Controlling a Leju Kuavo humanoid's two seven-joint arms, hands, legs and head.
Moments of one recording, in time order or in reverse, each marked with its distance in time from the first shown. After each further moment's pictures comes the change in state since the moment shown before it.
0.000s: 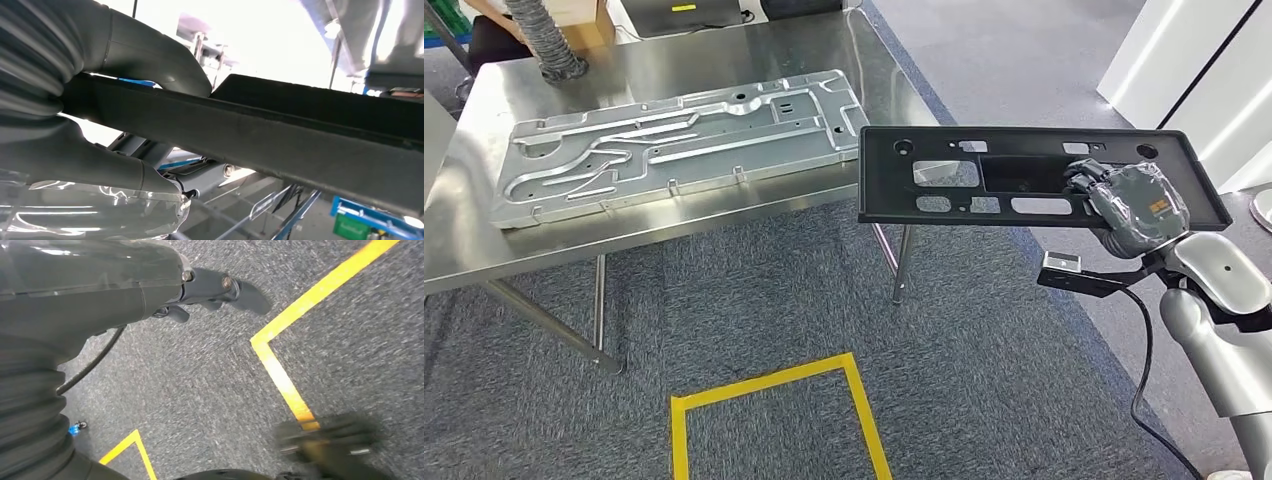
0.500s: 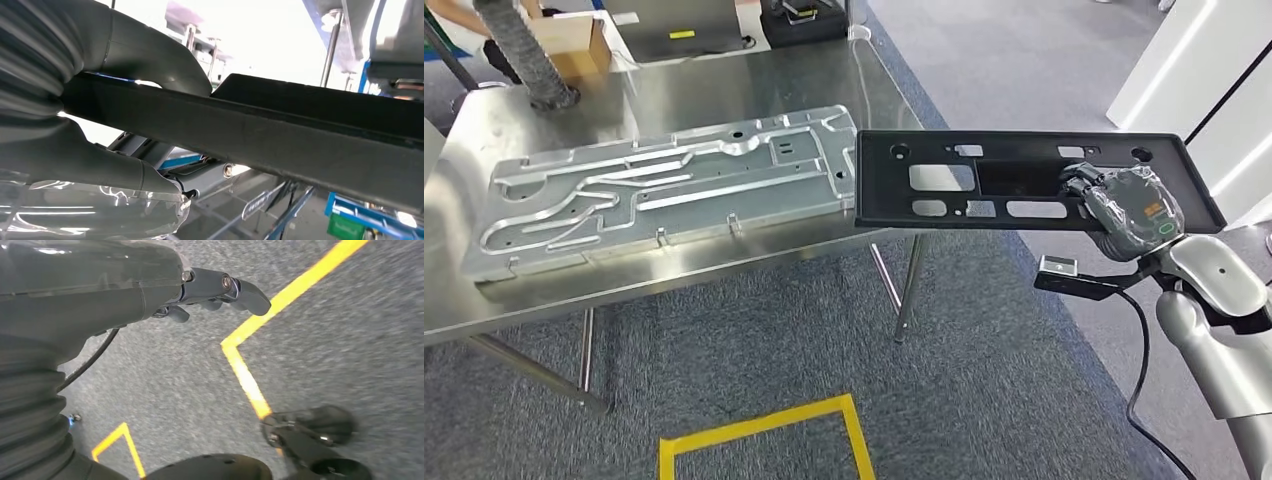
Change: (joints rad) left arm 0.009 -0.001 0.003 0.001 0.018 0.001 -0.004; right arm 0.004 0.003 0.004 0.002 0.006 0.000 -0.004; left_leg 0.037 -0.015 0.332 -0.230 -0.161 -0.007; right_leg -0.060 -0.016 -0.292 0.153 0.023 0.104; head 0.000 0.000
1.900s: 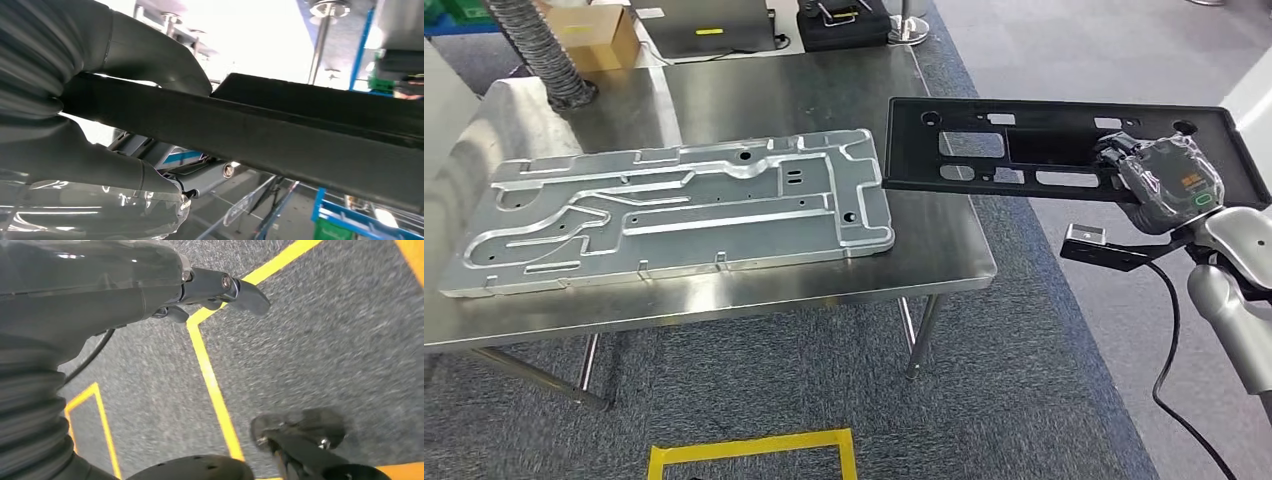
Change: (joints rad) left arm -0.036 -0.006 0.014 0.001 -0.001 -0.001 -0.021; right arm -0.106 -0.076 0.051 0.076 -0.038 -0.018 0.021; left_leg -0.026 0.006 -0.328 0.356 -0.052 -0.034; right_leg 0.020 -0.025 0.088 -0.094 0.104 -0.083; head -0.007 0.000
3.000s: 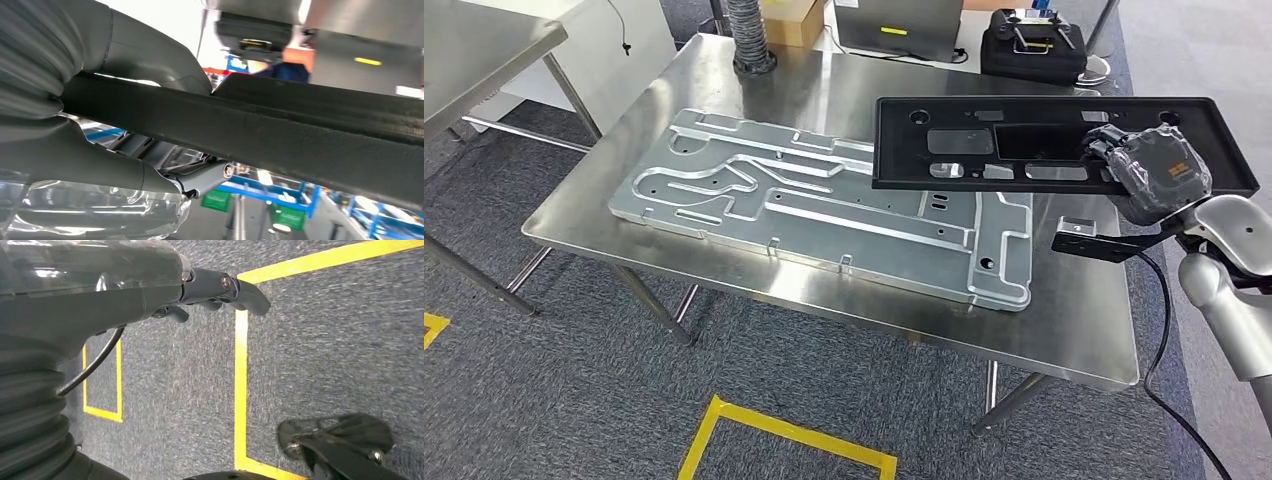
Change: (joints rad) left arm 0.032 0.005 0.002 0.000 0.007 0.018 0.001; right arm -0.060 0.016 0.043 0.029 -0.003 0.018 -0.004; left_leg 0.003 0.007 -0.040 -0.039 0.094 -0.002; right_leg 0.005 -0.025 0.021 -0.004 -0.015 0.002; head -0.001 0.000
